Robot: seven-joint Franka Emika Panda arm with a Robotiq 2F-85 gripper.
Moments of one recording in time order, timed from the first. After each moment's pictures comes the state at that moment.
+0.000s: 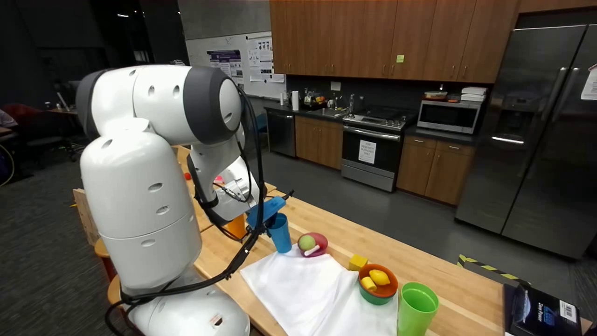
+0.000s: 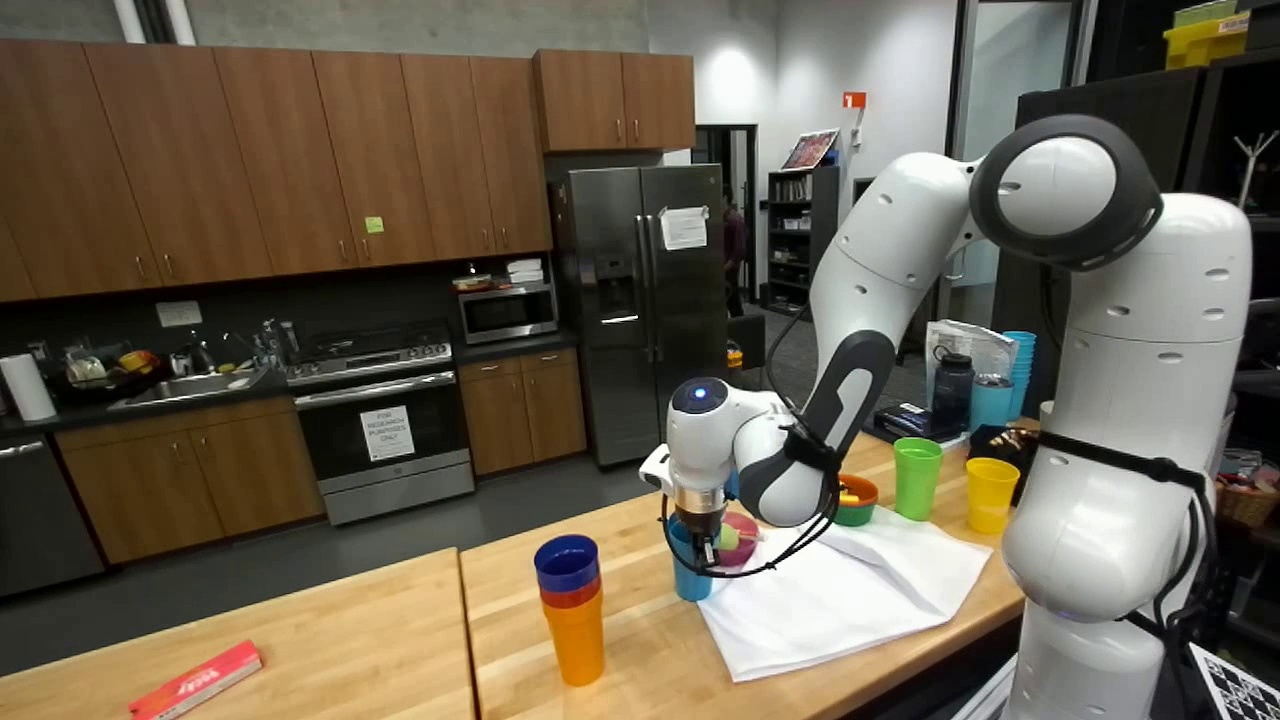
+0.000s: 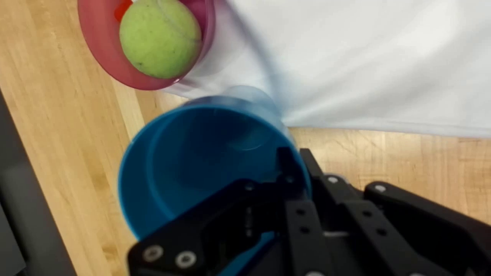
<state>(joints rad) -0.04 0.01 0.42 -2.60 -0.68 2.73 -0.16</state>
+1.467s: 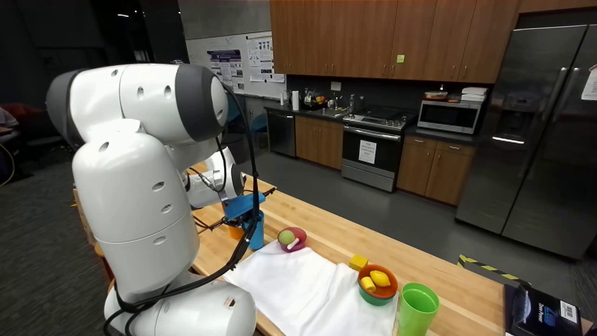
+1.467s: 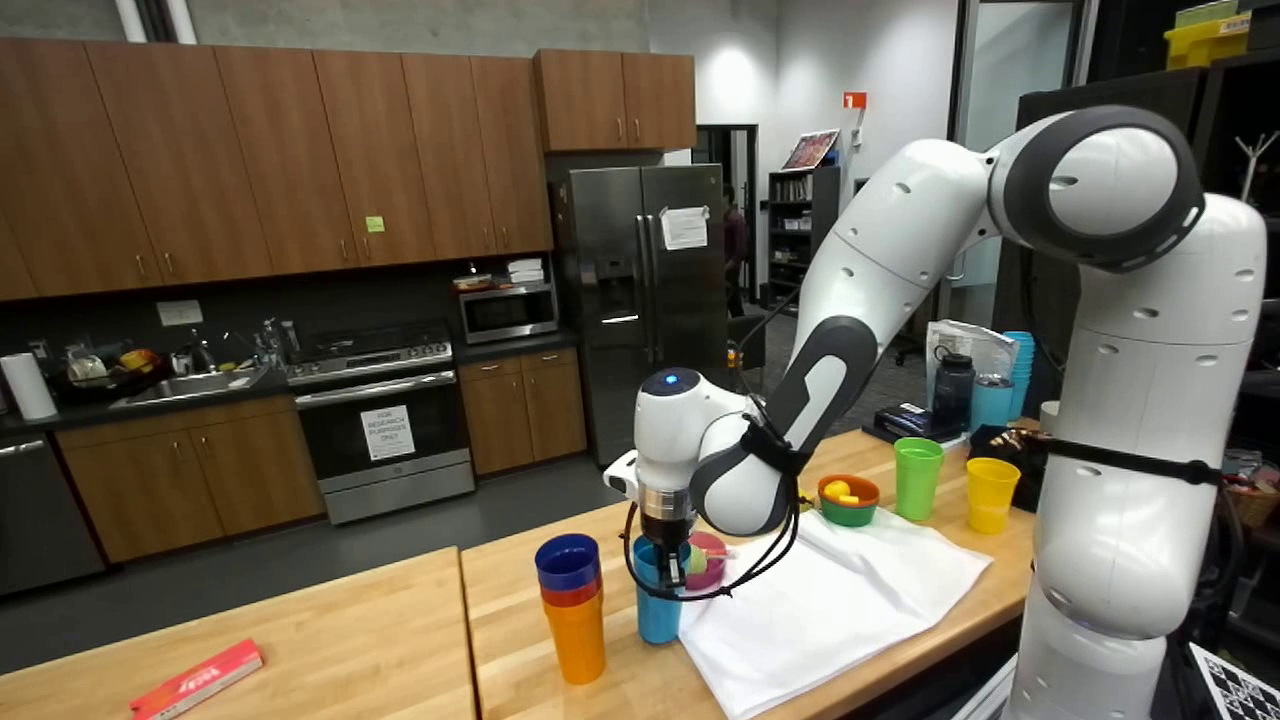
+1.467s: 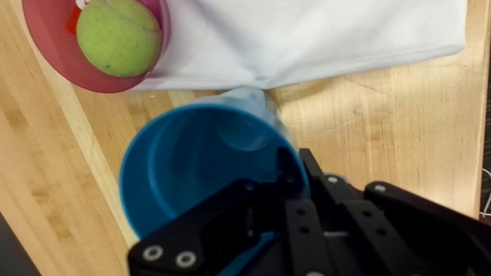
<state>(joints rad) 0.26 -0.02 0.32 -2.56 -0.25 2.68 -0.35</state>
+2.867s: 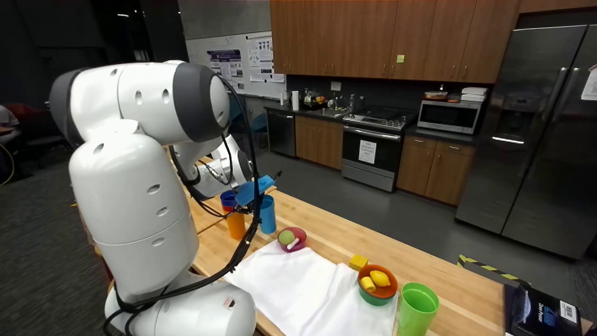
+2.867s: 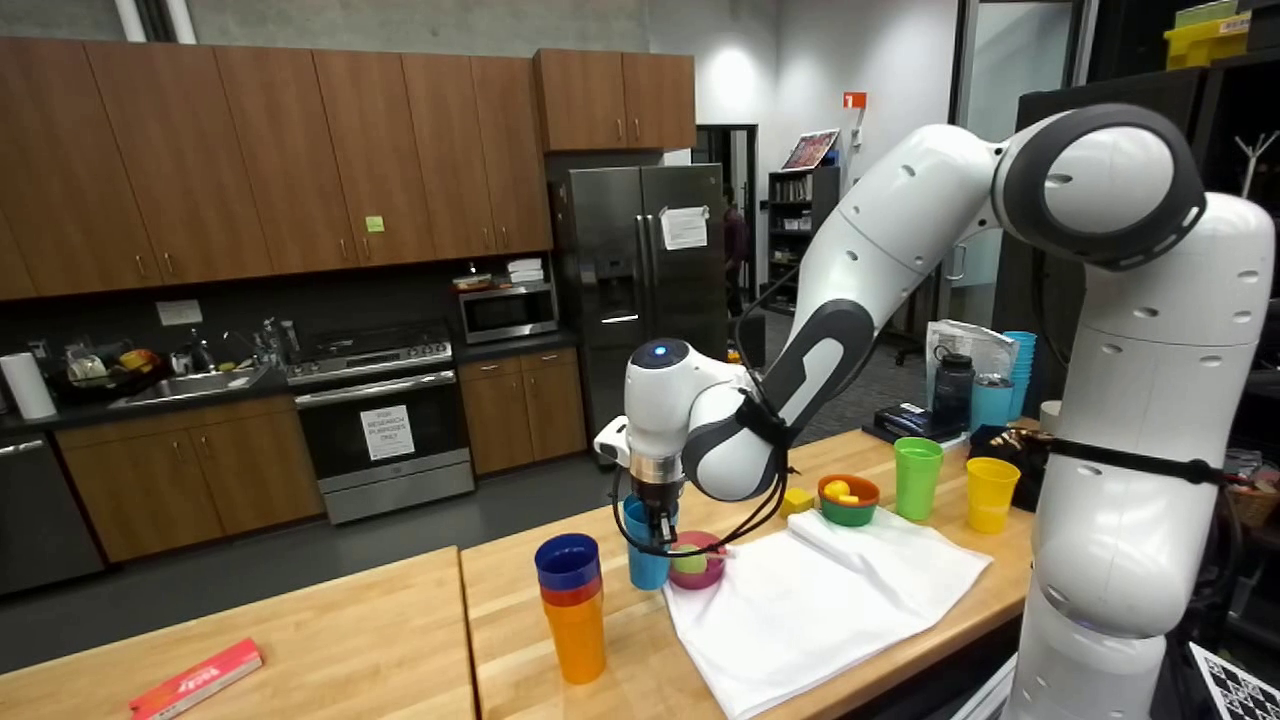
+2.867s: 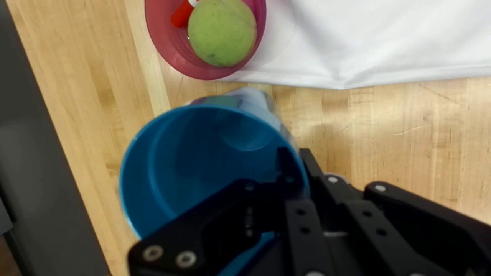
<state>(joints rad) 0.24 -0.03 0.27 -2.48 -0.40 2.62 -0.37</state>
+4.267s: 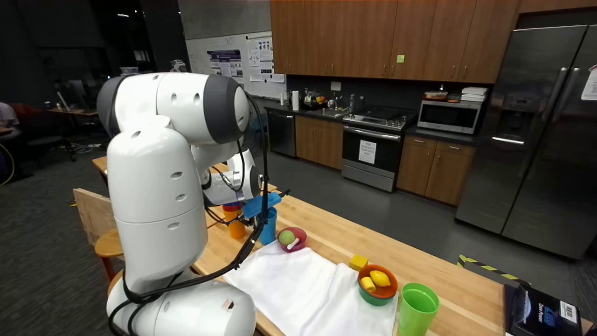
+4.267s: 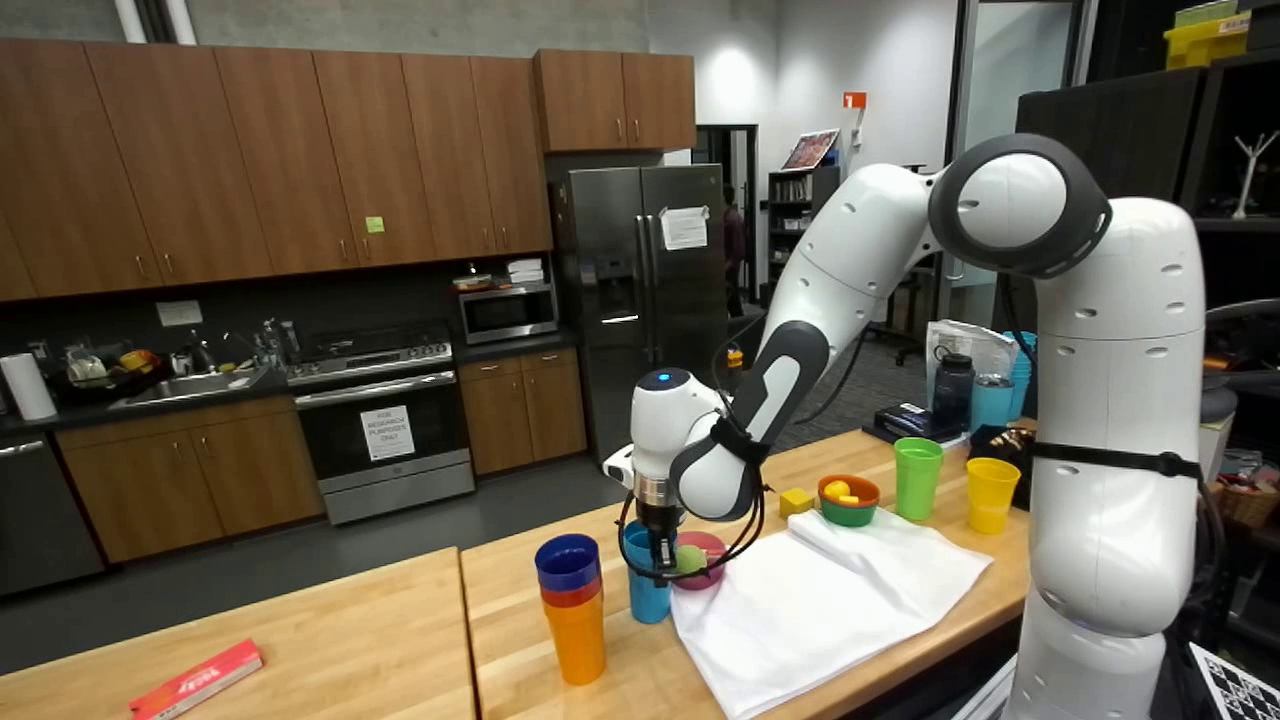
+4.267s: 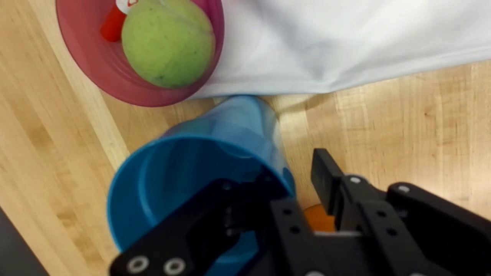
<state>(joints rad) 0.21 0.12 0.25 -2.46 -0.24 2.71 -0.43</state>
